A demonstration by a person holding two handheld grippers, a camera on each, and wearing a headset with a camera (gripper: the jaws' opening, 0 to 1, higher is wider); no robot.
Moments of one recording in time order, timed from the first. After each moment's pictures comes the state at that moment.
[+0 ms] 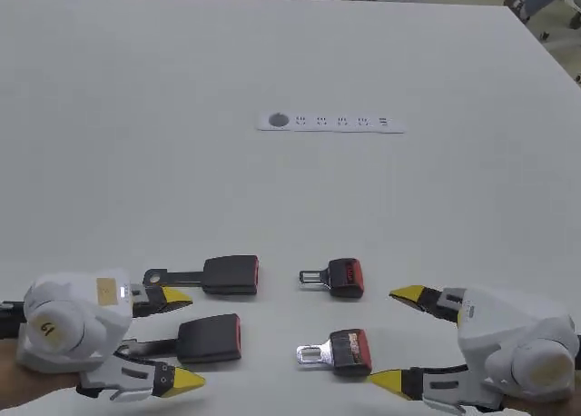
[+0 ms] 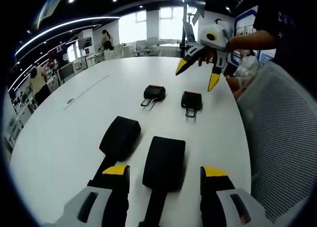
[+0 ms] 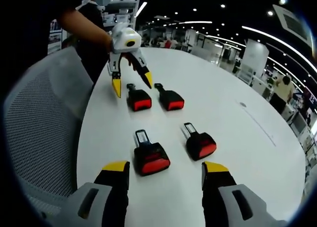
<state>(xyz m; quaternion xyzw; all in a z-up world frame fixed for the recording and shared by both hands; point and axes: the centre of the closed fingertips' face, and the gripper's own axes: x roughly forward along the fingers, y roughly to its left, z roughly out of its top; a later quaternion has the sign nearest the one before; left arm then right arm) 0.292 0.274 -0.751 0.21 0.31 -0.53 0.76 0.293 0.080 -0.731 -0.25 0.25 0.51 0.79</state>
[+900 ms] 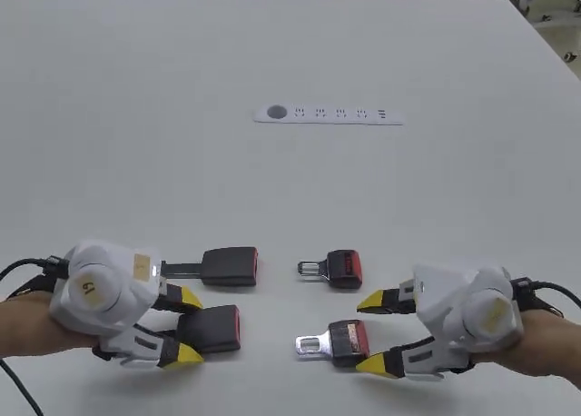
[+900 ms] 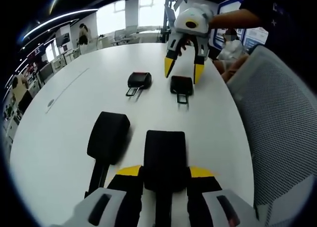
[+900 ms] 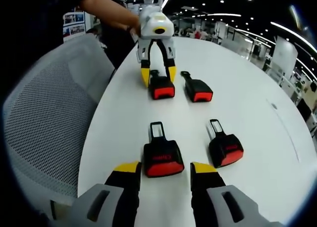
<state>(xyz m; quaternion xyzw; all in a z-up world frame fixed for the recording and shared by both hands) 0.290 0.269 -0.767 0.26 0.35 -0.58 0.69 0.286 0.099 -0.763 -0.27 0.30 0.60 0.69</state>
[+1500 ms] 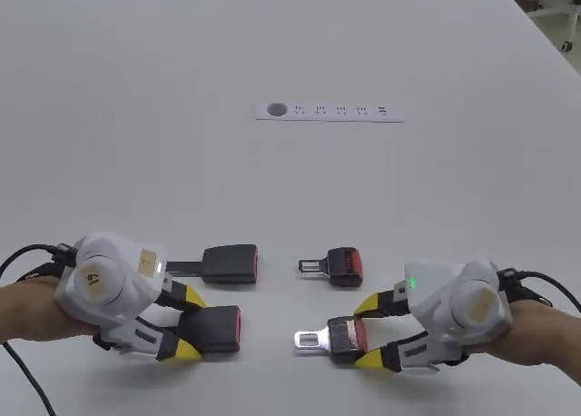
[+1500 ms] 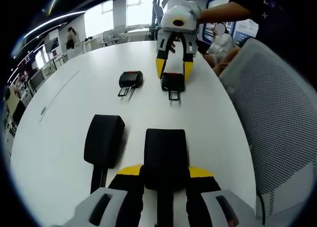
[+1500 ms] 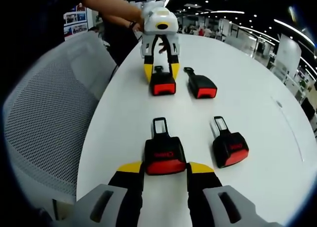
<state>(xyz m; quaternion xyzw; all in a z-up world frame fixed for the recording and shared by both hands) 0.289 0.271 -0.771 0.28 0.34 -0.62 0.65 0.285 0.099 -0.772 -0.27 0.31 0.61 0.68</state>
